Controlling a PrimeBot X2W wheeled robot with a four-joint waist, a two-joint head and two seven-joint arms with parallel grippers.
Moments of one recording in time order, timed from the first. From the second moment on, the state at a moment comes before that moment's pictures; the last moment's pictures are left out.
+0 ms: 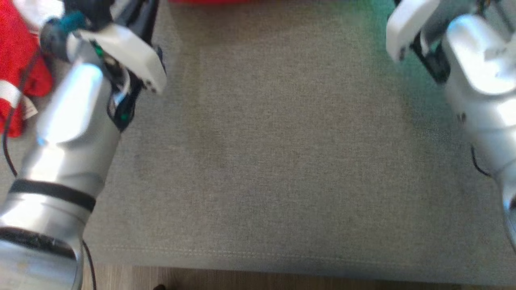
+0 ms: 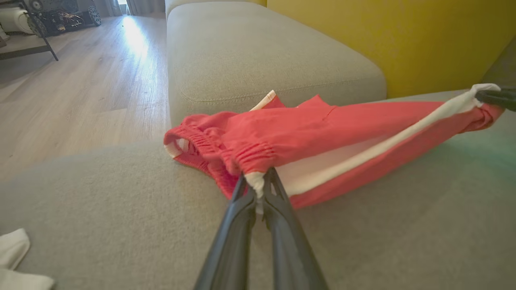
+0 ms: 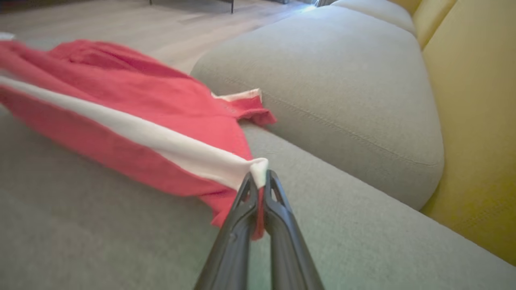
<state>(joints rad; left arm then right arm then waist) -1.00 0.22 -0.59 0.84 -0.48 -0.13 -0.25 -1.19 -0.27 0.75 0.99 0.36 0.13 -0.09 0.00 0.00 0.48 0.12</state>
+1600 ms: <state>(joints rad) -0.42 0.47 -1.22 0.34 -0.77 -0.13 -0.09 -0.62 -1.06 1.29 0.06 0.90 0.13 0.47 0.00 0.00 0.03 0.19</state>
